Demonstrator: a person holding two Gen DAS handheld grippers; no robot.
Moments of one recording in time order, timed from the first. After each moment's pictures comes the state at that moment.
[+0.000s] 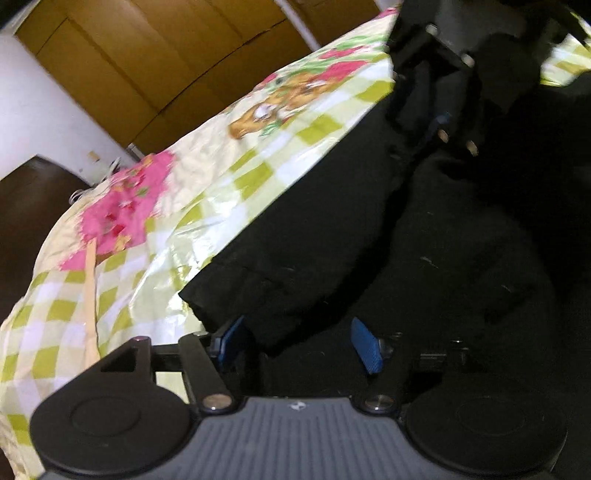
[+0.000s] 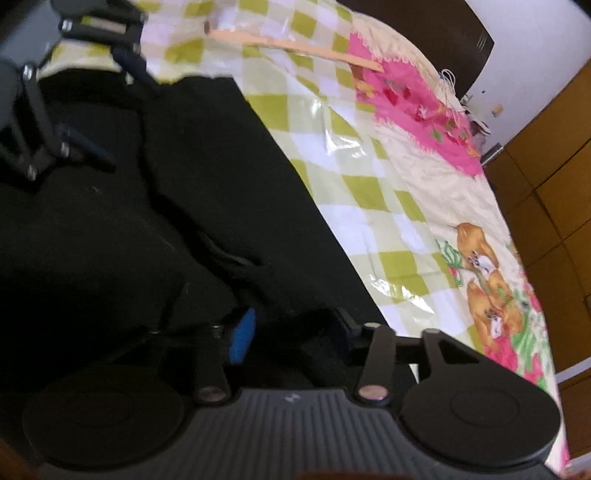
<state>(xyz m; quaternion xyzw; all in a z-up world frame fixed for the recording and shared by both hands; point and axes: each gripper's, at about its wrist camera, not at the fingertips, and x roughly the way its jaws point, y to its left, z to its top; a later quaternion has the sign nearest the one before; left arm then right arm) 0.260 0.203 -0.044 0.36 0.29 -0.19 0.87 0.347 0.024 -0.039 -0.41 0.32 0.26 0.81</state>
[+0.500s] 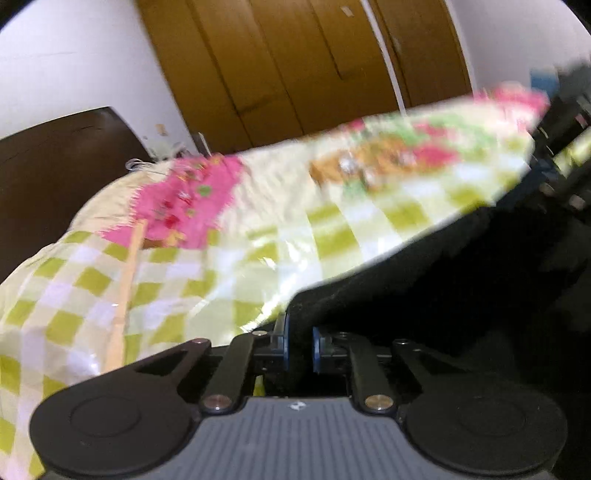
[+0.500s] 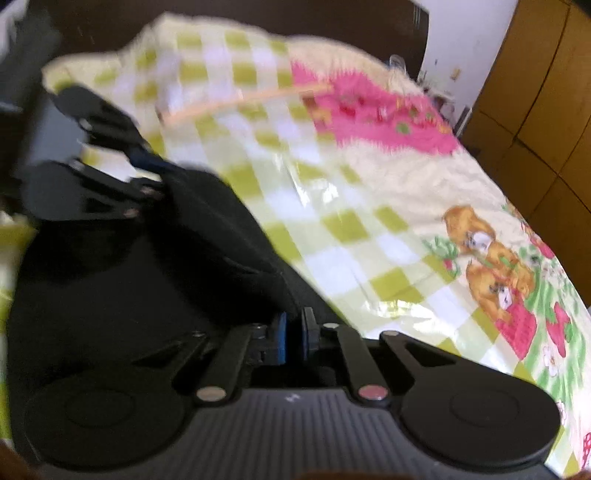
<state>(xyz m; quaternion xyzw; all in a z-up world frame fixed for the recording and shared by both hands) 0.270 0.242 0.031 0.19 0.25 -0.14 0.94 0.331 0.025 0.050 -0.25 0.33 0.27 0.87</state>
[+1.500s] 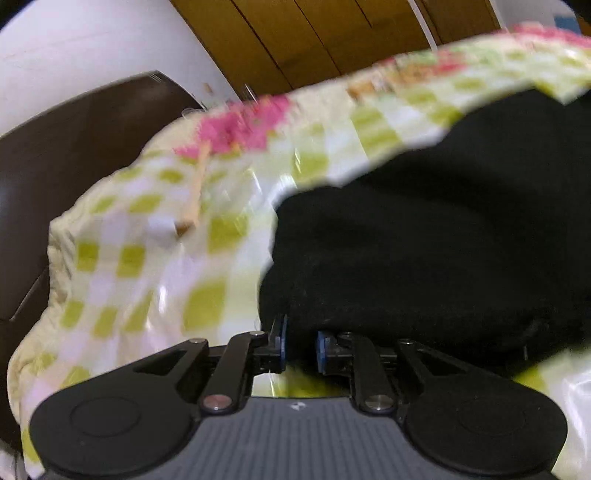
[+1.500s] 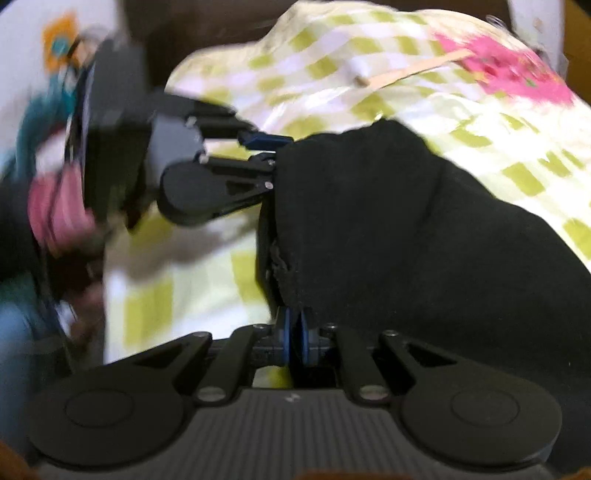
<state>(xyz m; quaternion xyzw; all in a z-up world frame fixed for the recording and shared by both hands) 0.140 0.307 -0.047 0.28 0.31 -0.03 0.91 0.177 0.135 -0.027 -0.16 0.42 0.42 0.79</state>
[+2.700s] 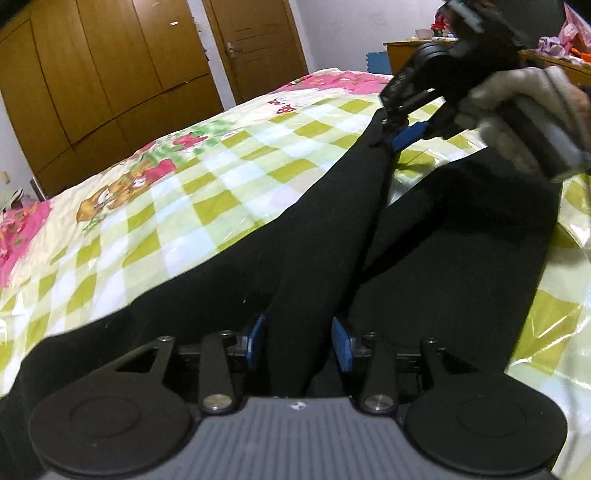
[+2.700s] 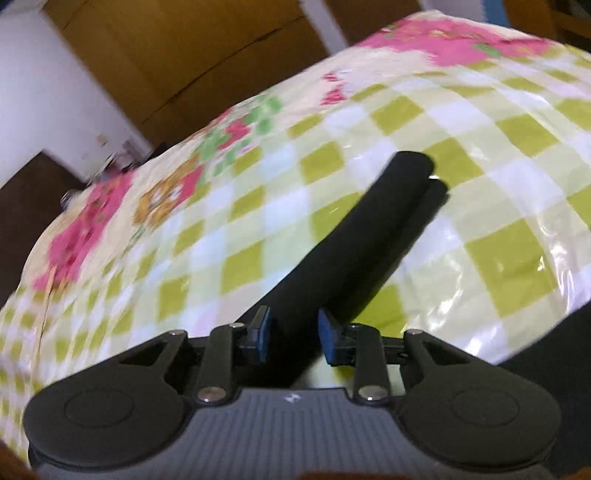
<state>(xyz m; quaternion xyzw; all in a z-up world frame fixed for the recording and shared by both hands) 0.115 -0.012 -0.028 0.25 0.28 -0.36 0.86 0.157 -0.309 -0.007 0.31 0.33 -0.11 0.89</state>
